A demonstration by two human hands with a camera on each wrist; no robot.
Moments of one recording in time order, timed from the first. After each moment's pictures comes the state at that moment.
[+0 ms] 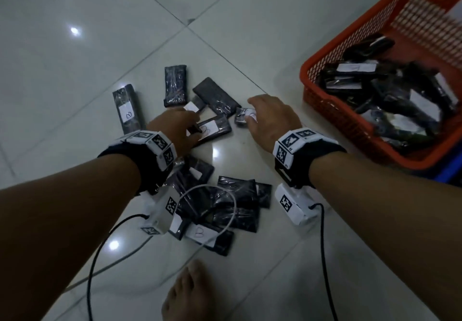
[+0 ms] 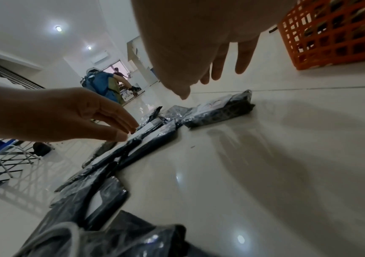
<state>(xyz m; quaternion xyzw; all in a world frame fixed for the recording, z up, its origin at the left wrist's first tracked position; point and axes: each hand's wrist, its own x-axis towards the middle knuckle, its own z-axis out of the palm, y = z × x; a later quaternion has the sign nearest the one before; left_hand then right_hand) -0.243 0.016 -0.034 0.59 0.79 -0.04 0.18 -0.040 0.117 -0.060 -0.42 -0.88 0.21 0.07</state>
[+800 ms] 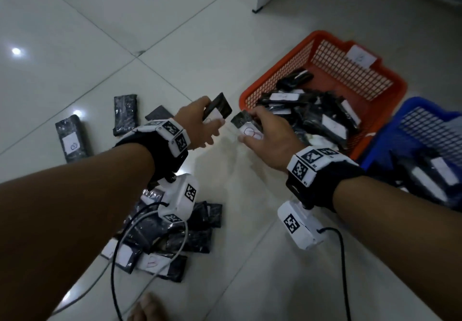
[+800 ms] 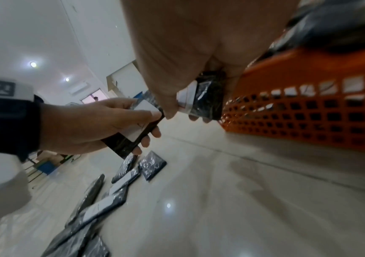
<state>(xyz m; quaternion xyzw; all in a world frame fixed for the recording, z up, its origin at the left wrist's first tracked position) -0.135 0.111 -0.002 0.52 0.73 0.22 0.39 0.056 0.140 -0.006 -0.48 -0.78 0.38 0.15</state>
